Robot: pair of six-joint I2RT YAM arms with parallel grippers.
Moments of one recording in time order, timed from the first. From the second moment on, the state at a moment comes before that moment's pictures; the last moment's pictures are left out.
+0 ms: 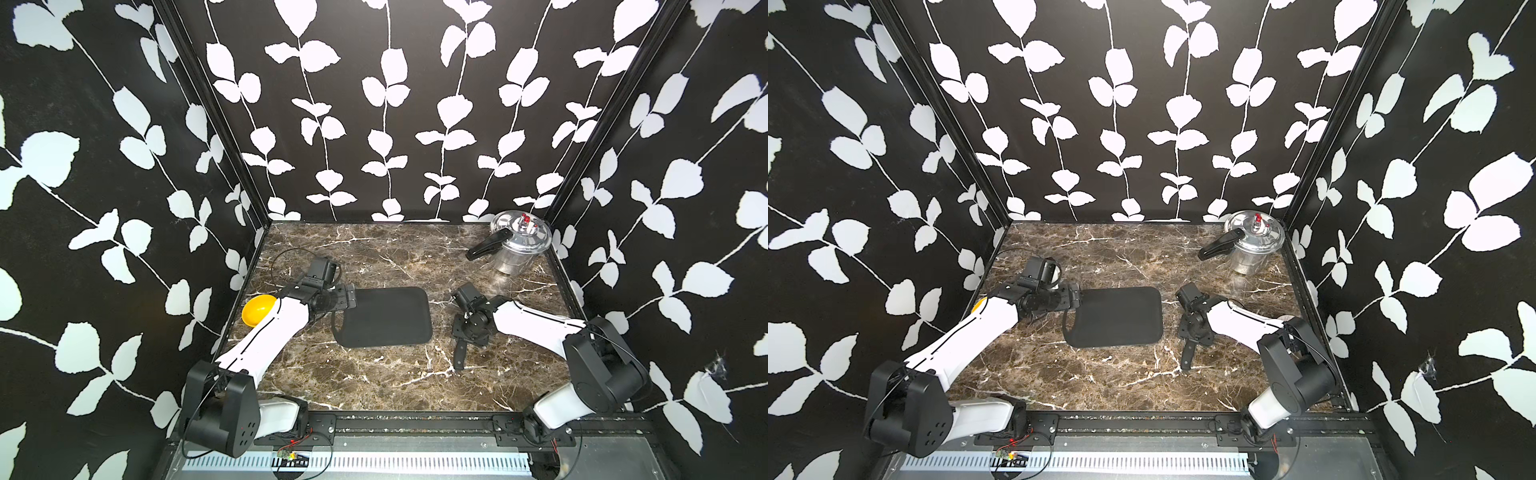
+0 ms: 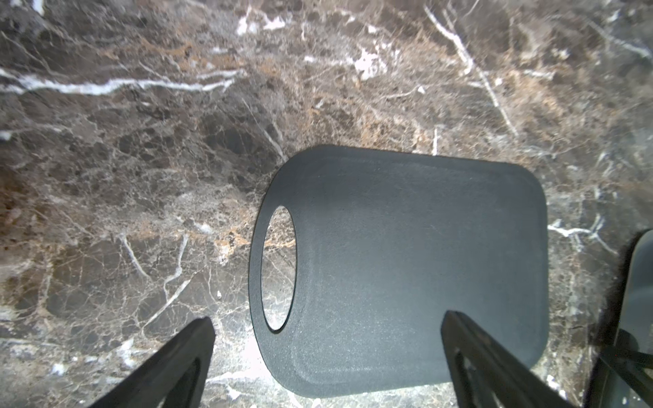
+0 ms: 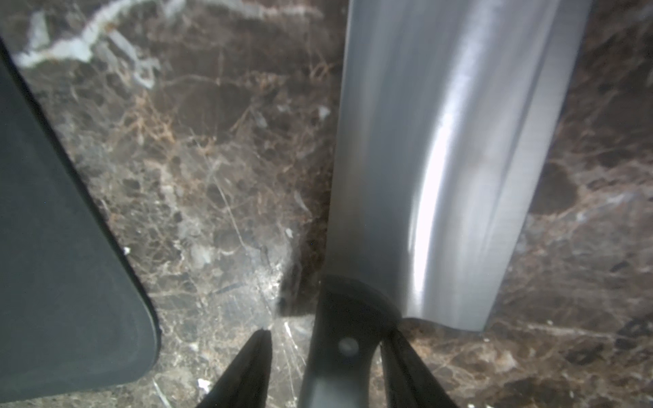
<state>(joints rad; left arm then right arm) -0.32 1.28 0.93 -0.63 0.00 -0.42 0.56 1.55 0.84 -0.72 0.04 0.86</state>
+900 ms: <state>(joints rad) -0.32 1.43 0.98 -0.68 -0.08 -0.35 0.56 1.62 0.96 -0.83 -0.02 0.80</state>
